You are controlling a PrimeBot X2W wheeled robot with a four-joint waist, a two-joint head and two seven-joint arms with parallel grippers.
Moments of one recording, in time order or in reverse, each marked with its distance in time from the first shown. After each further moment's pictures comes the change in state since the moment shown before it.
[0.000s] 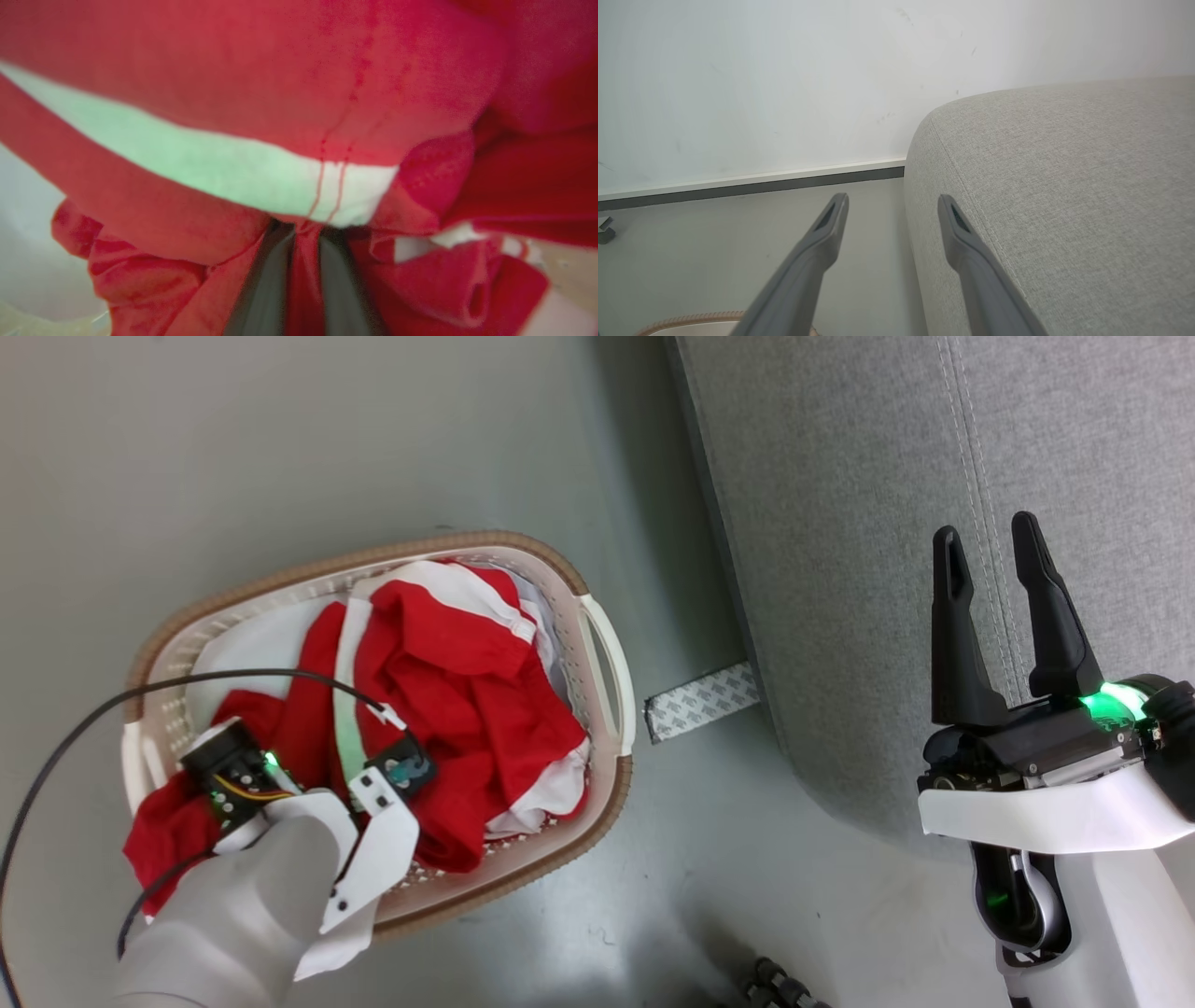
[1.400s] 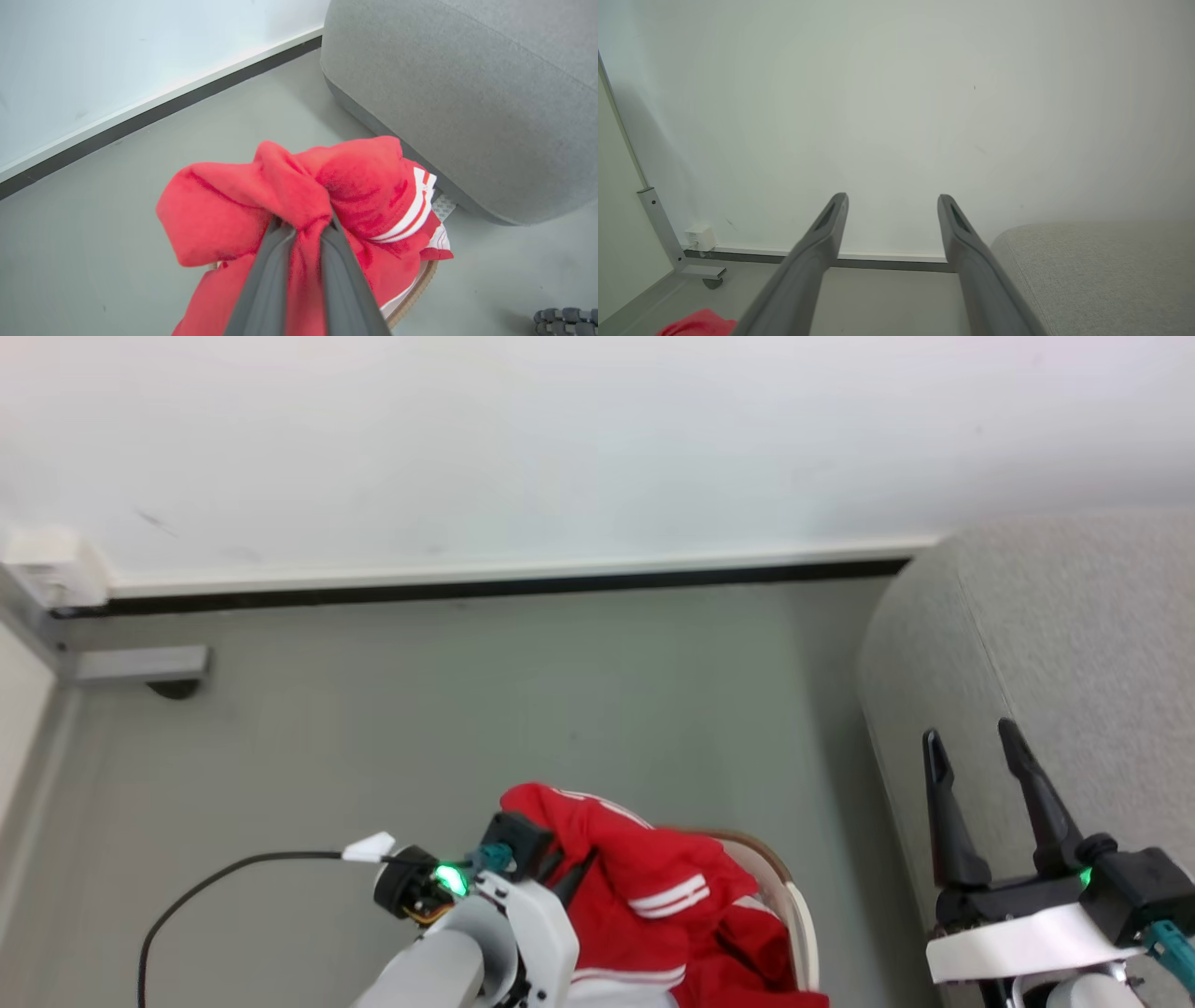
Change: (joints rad) left arm 0.284 -0.161 0.018 -0.285 -0.544 0.000 -0.385; right arm 0.236 0.001 -0.094 0.146 -0.220 0.000 0.000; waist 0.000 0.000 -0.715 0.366
